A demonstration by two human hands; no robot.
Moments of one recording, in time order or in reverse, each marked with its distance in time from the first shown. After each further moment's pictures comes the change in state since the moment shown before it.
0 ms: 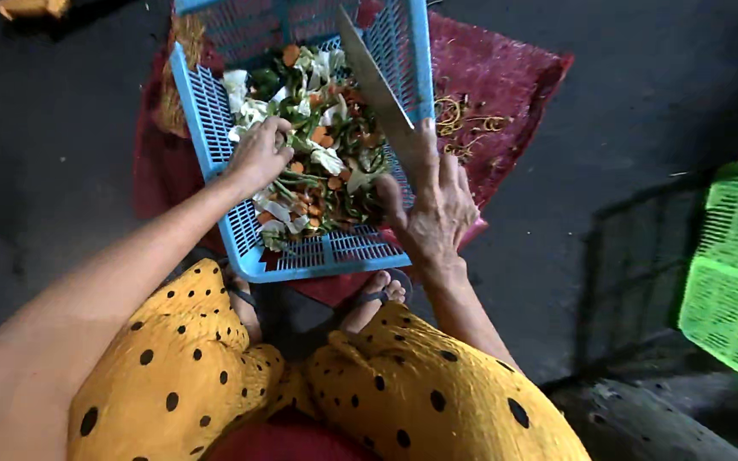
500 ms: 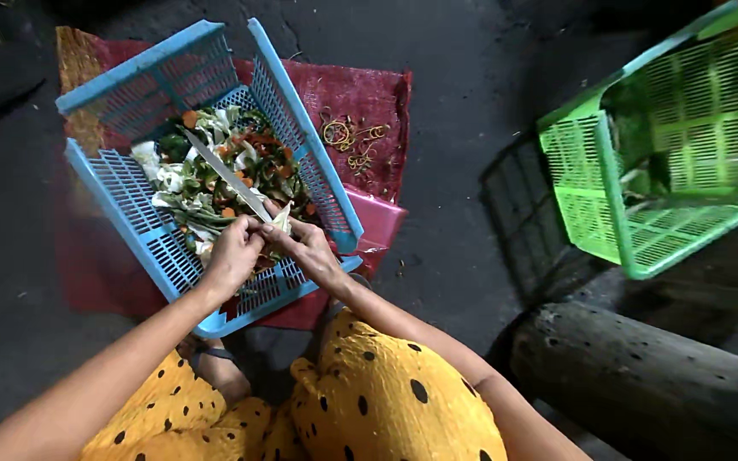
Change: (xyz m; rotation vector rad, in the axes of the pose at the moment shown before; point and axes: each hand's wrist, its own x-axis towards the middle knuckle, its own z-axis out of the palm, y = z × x) left_hand -0.044 0.043 0.063 -0.461 -0.178 -0.113; right_hand -0.014 -0.029 0.034 1.045 -0.388 0.407
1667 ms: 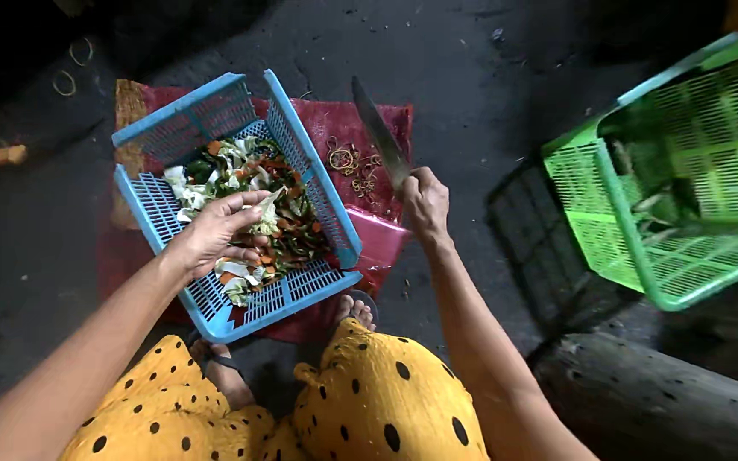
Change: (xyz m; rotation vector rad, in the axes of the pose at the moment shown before) left_hand -0.020 0.079 -0.051 -0.259 -0.117 -0.079; right_hand 0.013 0.010 -0.177 -0.550 0.578 0.034
